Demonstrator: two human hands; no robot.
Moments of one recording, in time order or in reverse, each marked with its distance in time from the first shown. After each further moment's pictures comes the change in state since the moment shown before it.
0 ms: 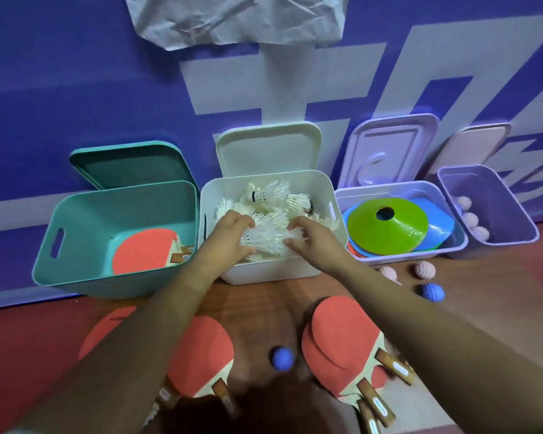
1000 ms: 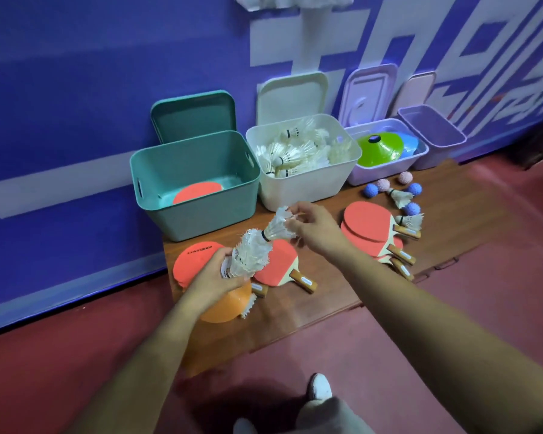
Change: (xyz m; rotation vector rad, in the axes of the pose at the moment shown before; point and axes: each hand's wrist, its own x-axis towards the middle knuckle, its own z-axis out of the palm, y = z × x) left_hand -0.330 -0.167 -0.056 -0.743 -0.239 -0.087; right_hand -0.206 -0.202 0.198 0.387 0.263 0.150
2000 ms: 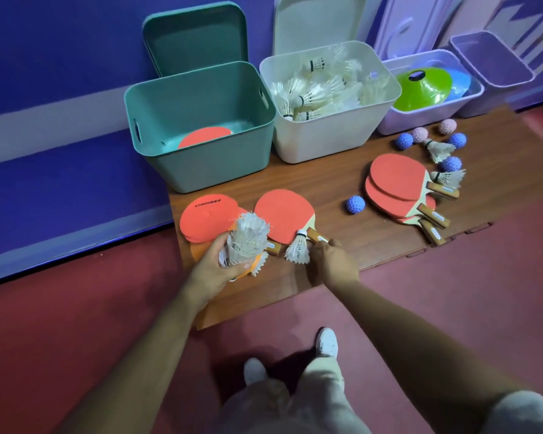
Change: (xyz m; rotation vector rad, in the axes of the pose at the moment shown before) left_hand -0.022 -0.064 0.016 -0.256 0.015 -0.079; right_hand -0.047 0.177 0.069 -0.829 -0.101 0.253
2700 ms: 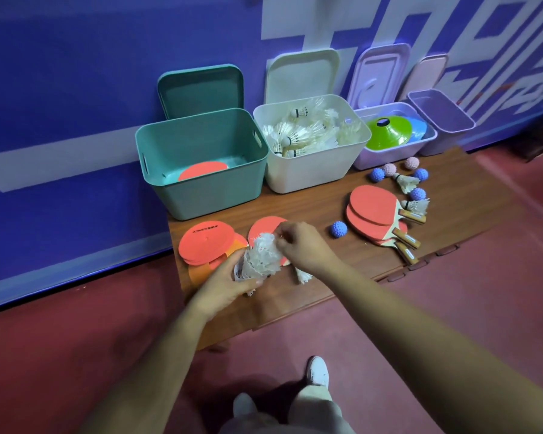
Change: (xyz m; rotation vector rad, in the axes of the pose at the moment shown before) left_hand -0.012 0.029 0.011 0.009 -0.168 0.052; right_hand -0.042 -0.099 -0.127 0.401 0.100 -0.330
